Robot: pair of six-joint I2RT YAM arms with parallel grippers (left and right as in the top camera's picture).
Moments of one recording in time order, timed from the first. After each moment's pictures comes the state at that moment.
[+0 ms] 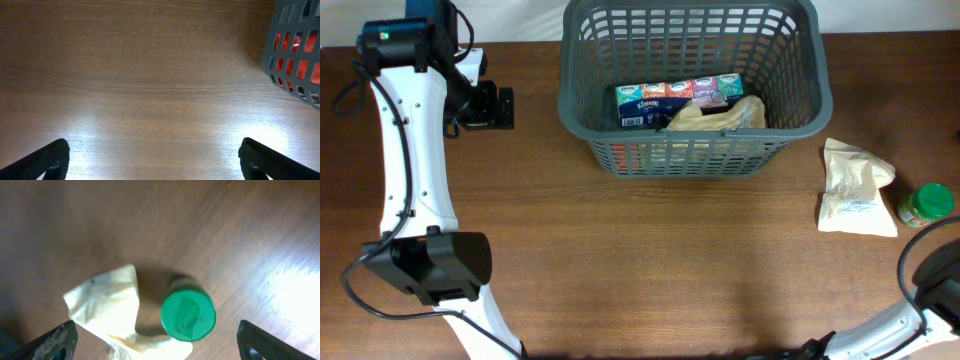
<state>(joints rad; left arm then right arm) 0.09 2.05 2.34 -1.68 -0.02 0.04 -0.76 2.00 1.99 -1.24 -0.09 0.22</state>
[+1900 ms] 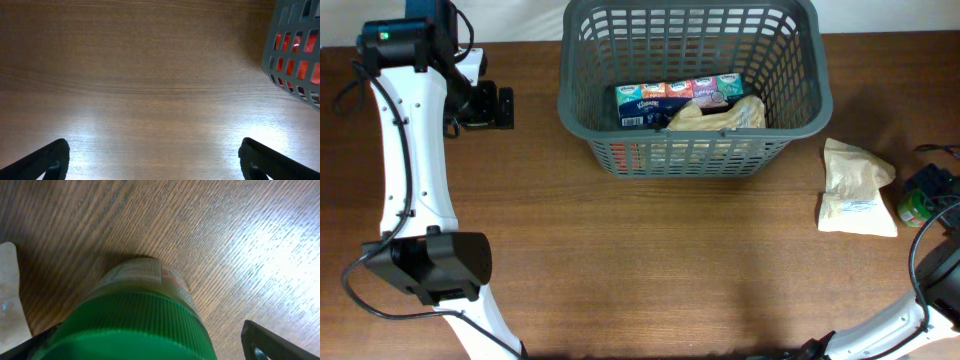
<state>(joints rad) 0.09 2.05 2.34 -1.68 -0.02 0.04 -0.76 2.03 1.49 -0.88 0.04 0.26</state>
